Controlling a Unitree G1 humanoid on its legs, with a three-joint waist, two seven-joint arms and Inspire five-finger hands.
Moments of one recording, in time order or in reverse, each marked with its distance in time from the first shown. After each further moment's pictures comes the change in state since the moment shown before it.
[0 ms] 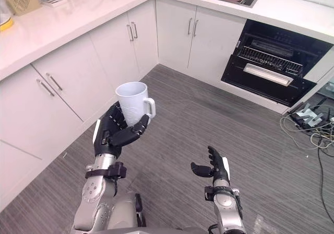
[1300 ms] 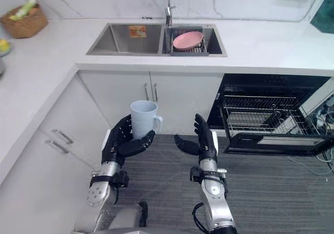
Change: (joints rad) left arm 0.017 0.068 -0.075 0.120 0.073 0.015 0.022; right arm 0.048 0.082 0.151 -0.478 0.128 -0.059 -0.011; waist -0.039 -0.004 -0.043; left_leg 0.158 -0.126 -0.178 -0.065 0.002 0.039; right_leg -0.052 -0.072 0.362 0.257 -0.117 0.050
